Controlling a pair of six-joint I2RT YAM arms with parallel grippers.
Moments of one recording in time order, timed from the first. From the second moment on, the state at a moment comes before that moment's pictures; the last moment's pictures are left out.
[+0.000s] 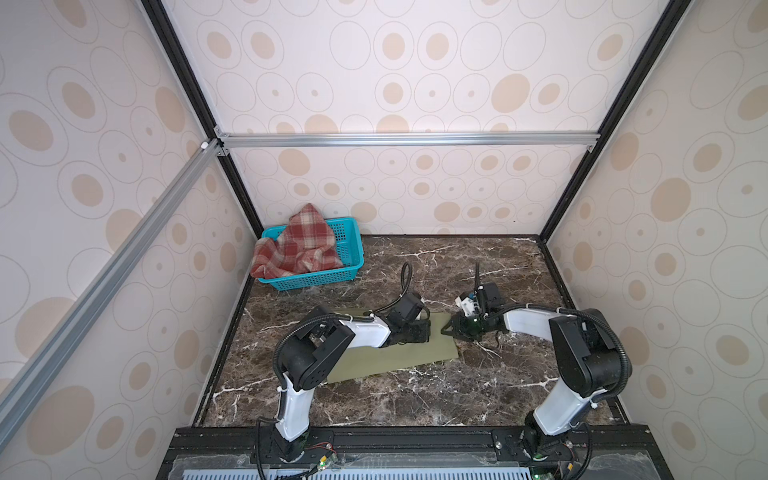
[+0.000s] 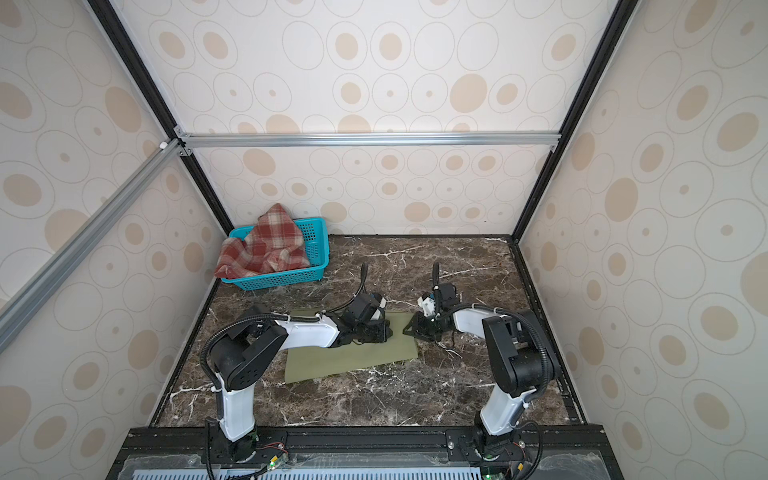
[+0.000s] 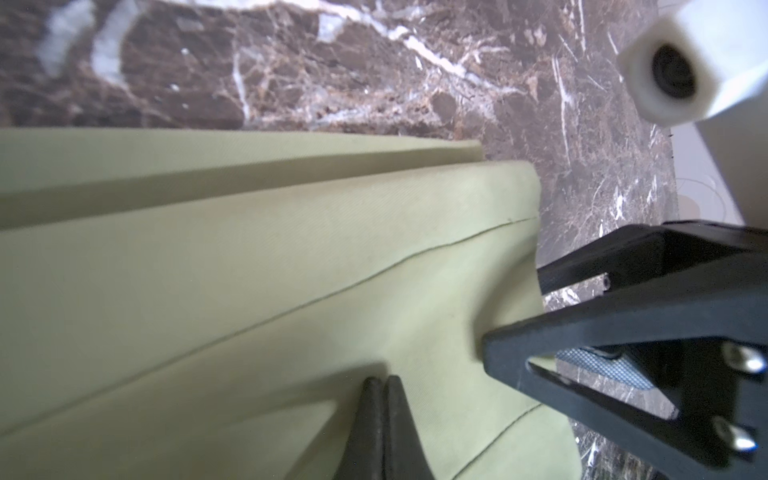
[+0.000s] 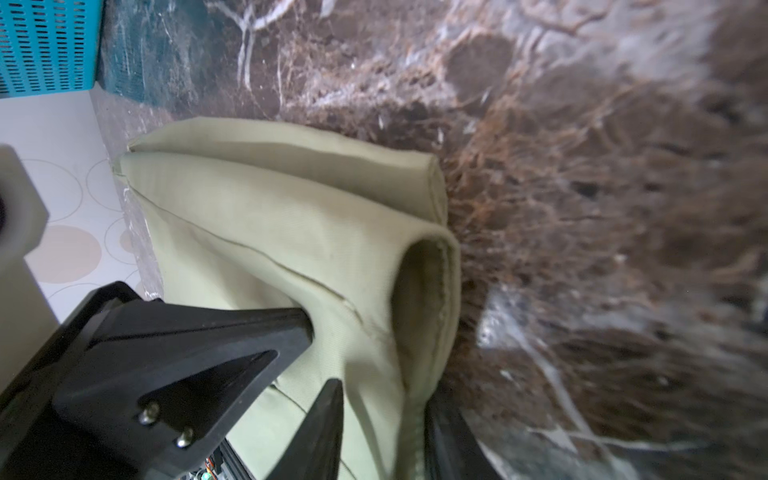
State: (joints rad) left arm -0.80 1.95 1.06 0.06 0.21 -0.72; right arm 0.26 1.71 0.83 -0.29 -0.57 0.45
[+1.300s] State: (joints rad) left arm -0.78 1.88 1.03 0.00 0.18 -0.71; right arm 0.35 1.69 0.85 -0.38 -0.47 0.47
